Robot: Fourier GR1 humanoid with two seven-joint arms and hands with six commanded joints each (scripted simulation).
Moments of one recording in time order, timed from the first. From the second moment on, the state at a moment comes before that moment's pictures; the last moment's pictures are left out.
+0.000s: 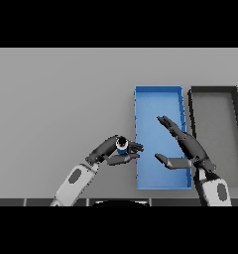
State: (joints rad) left arm -0.21 0.02 -0.52 -1.60 -0.05 -0.23 -0.04; right arm 0.01 -0.35 0.11 -2.09 -0.29 0.32 0.21
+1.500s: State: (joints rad) left arm -0.19 -0.07 -0.43 -1.59 -0.08 -0.35 -0.01; right arm -0.57 -0.19 0.42 -1.85 -0.33 0.44 0.48
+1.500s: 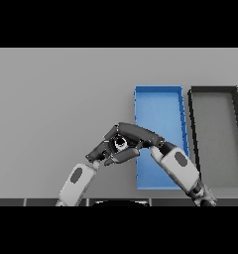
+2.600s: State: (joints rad) left arm -0.19 -0.05 -0.38 -1.61 -0.19 -0.42 0.05; right arm -0.55 -0.19 0.47 -1.89 -0.25 0.33 0.41
